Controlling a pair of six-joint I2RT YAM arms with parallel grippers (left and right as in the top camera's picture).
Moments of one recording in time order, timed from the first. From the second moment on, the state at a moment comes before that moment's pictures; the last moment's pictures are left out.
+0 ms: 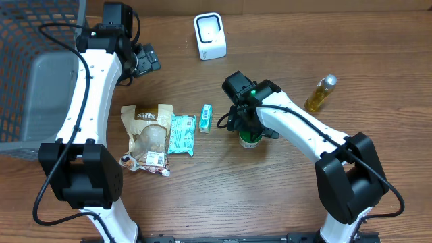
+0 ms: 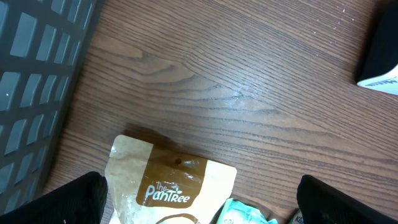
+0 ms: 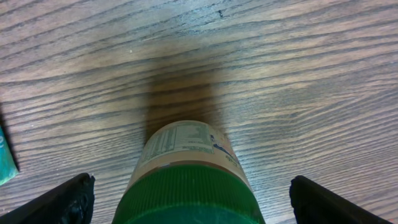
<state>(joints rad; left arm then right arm) -0.05 1.95 1.84 -1.10 -0.09 -0.47 0.58 1.91 1.41 -1.02 0.16 0.80</state>
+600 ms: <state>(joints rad) -0.05 1.95 1.84 -1.10 -0.09 -0.47 0.58 1.91 1.33 -0.94 0.10 0.80</state>
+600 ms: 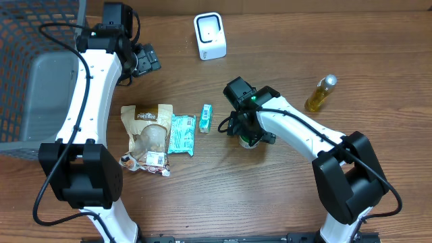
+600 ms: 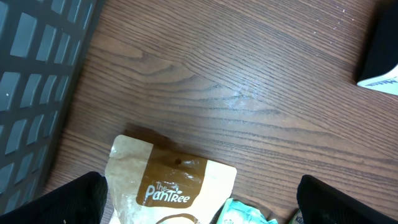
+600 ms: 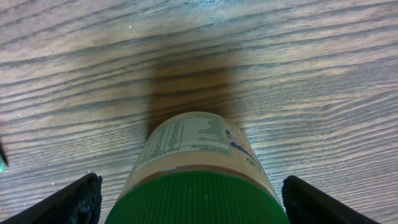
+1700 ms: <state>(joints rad) -0.05 1.95 1.84 -1.10 -0.09 -0.47 0.58 1.91 1.33 -0.93 0.09 0.80</state>
